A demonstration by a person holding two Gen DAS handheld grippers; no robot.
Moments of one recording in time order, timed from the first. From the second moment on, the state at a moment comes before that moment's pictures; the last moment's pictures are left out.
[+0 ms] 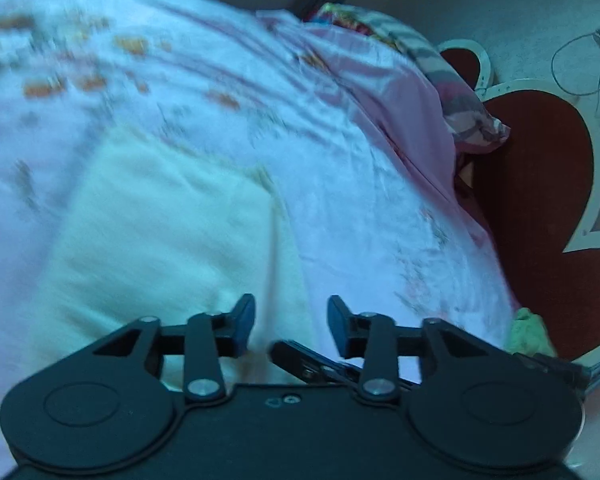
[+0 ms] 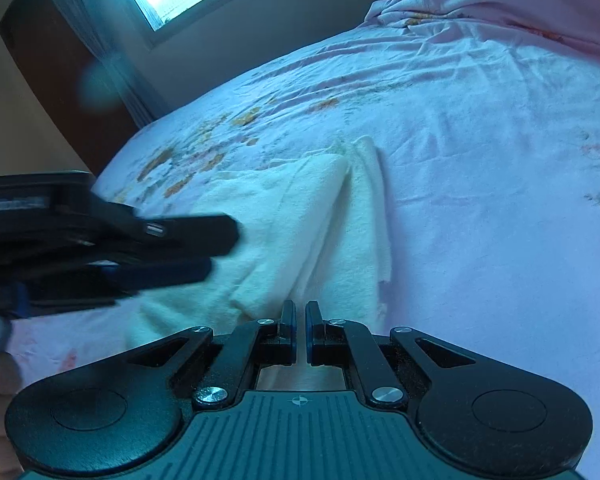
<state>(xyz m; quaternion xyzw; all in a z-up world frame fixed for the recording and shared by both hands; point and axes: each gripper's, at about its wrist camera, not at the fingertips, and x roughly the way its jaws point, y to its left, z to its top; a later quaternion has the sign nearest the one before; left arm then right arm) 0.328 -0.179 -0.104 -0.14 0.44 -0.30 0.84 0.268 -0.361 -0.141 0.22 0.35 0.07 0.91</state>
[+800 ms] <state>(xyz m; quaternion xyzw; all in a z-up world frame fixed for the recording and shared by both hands) 0.297 -0.111 -0.169 -0.05 0.45 -0.22 0.87 0.336 -0.347 -0.159 0.26 0.37 0.04 0.89</state>
